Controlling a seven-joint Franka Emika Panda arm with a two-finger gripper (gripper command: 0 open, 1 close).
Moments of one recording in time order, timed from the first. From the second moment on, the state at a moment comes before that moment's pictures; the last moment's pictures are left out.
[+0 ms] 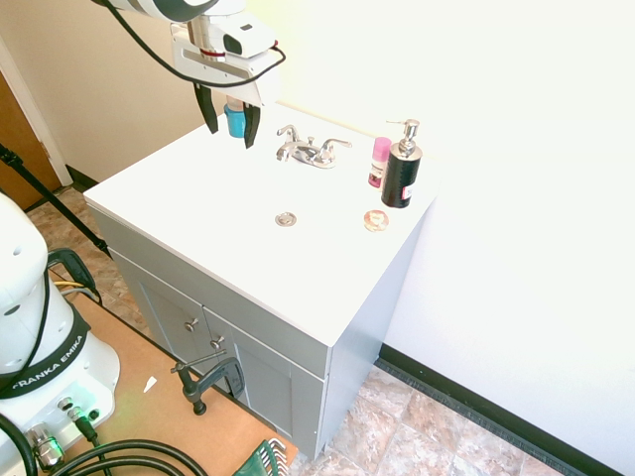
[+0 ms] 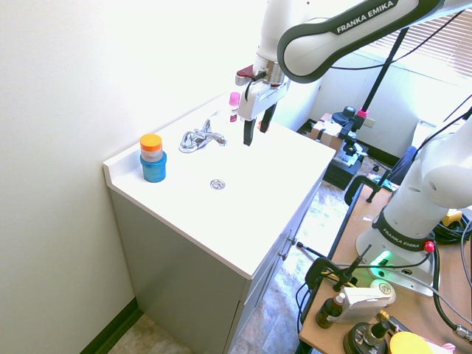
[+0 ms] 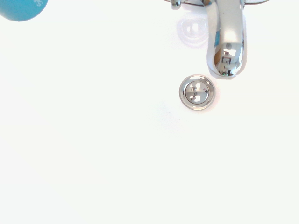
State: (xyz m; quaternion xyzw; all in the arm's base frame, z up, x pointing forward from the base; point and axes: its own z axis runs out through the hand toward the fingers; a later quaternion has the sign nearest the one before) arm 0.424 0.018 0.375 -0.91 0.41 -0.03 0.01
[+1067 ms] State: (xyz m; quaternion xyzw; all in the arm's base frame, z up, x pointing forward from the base) arm 0.538 0.045 0.356 -0.86 0.47 -0.18 -0.07
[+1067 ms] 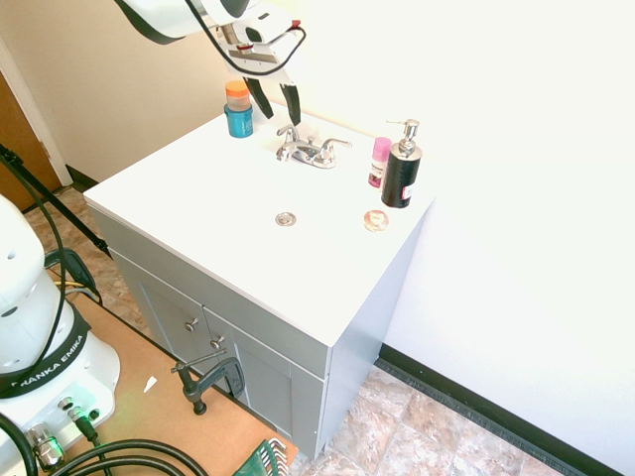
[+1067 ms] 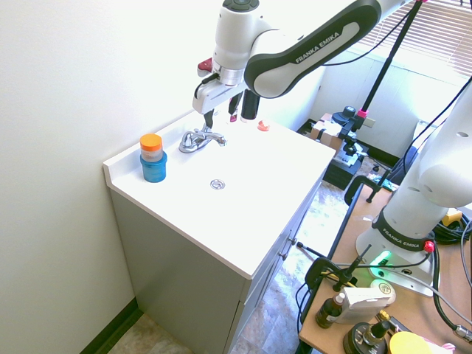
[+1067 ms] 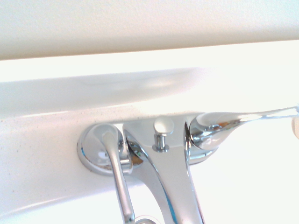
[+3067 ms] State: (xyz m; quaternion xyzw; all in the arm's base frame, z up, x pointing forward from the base) arm 0.582 0.052 0.314 -0.87 0.48 -0.11 -0.07
